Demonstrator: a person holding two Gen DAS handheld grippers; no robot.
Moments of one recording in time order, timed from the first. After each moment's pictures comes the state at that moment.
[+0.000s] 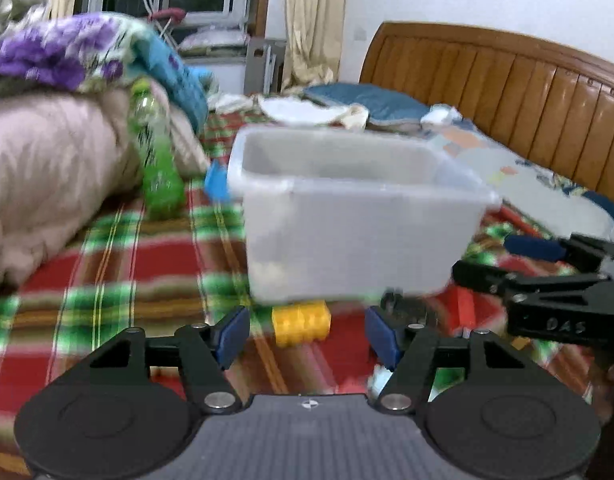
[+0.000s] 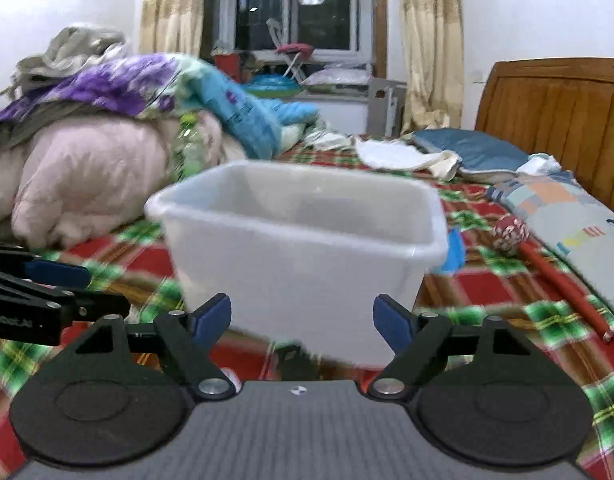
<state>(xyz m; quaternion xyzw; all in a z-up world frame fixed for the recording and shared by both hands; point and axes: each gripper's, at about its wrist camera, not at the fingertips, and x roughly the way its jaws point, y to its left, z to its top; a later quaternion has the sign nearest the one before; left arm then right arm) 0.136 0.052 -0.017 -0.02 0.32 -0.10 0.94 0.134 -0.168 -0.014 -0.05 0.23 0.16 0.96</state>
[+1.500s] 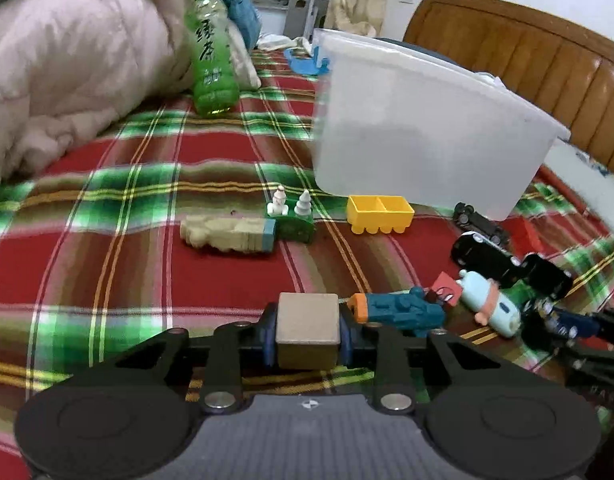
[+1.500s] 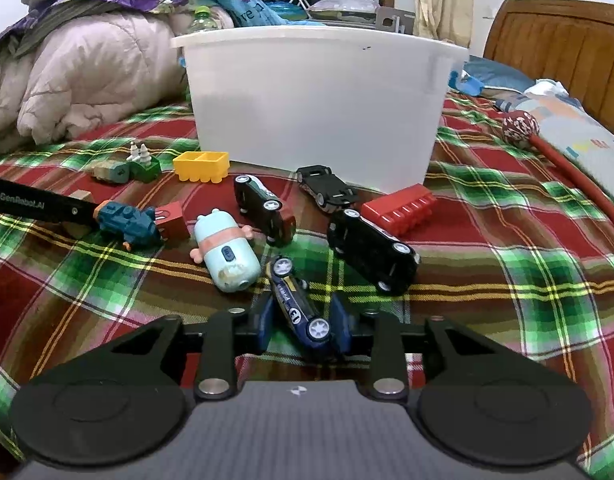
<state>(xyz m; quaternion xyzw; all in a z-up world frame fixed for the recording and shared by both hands) 0.130 0.097 -0.086 -0.06 0.38 -0.06 0.92 0.094 -0.169 -0.097 -0.05 0.32 0.15 0.93</state>
